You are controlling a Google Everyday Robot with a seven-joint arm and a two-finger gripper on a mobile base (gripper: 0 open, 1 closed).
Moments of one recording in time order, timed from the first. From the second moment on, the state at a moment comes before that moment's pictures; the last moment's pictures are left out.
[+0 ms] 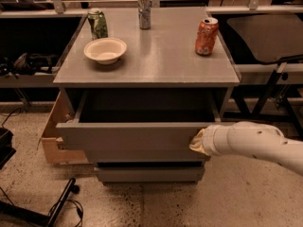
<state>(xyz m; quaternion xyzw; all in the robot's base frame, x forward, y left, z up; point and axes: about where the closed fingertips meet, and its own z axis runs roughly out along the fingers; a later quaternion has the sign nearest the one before) 0.558 -0.168 0.627 -0.60 0.72 -0.05 0.34</state>
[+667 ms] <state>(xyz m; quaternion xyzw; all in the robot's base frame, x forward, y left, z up) 0.587 -0.166 0.626 -0.60 0.72 -0.04 0.34</state>
